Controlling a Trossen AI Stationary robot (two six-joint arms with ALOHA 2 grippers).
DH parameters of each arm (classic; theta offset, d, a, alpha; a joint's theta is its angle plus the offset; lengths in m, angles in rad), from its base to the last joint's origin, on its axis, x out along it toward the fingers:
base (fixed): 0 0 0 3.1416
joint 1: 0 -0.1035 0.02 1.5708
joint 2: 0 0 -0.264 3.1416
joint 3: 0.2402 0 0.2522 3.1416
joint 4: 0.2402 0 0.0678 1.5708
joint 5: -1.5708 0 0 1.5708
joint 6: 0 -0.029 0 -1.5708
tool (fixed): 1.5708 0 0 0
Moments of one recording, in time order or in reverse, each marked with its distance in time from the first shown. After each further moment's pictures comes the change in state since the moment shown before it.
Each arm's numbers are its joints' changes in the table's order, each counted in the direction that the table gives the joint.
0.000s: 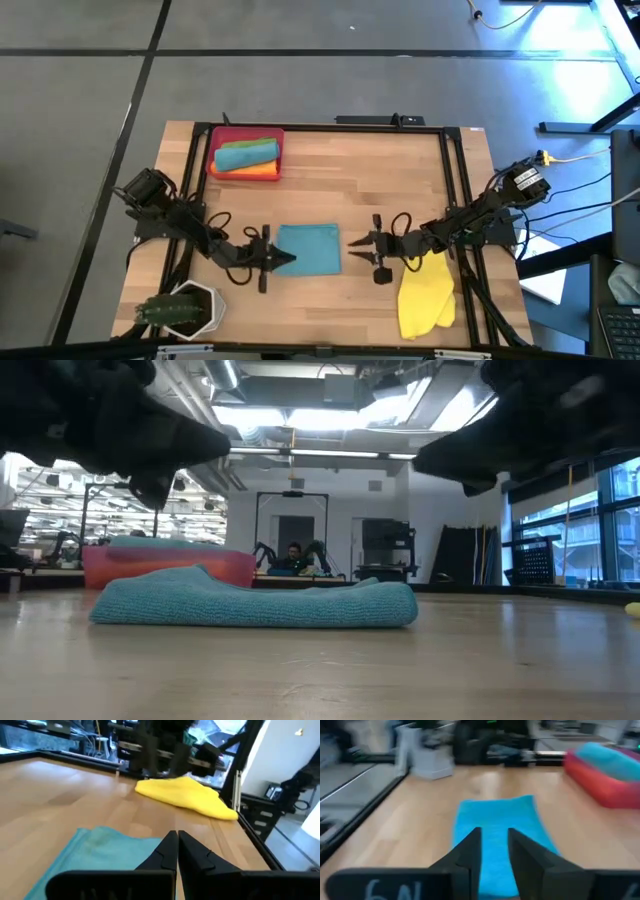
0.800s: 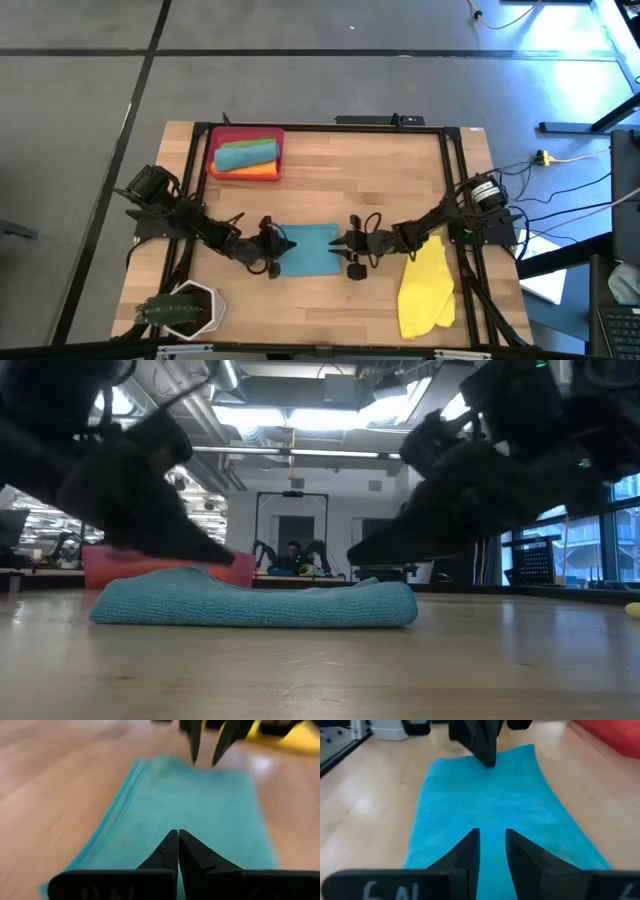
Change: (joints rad) left arm -0.124 0.000 0.031 0.438 -0.028 0.147; right arm 0.141 0.335 0.183 0.018 0.125 -0.089
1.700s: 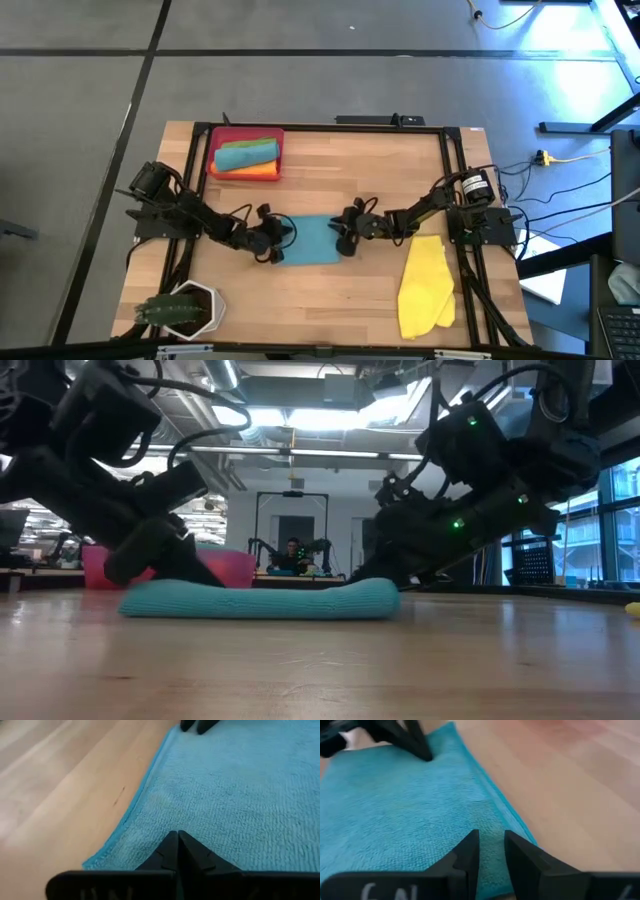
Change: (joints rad) left arm -0.132 0.000 0.005 0.233 0.001 -0.068; right arm 0.175 0.060 0.029 0.101 -0.065 -0.162
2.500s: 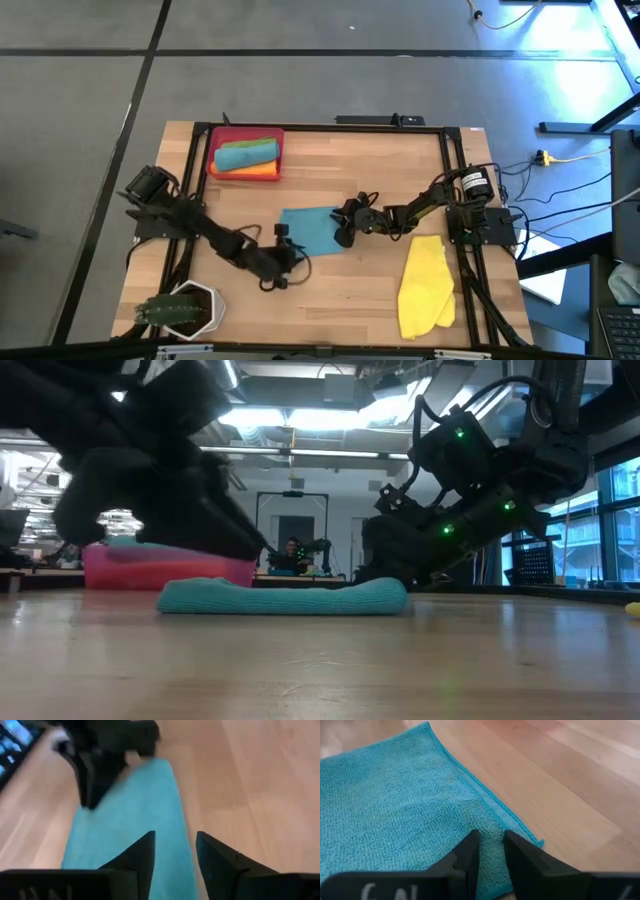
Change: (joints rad) left arm 0.151 0.000 0.278 0.235 0.000 -0.316; right arm 0.052 -0.002 0.000 0.049 -0.068 -0.060
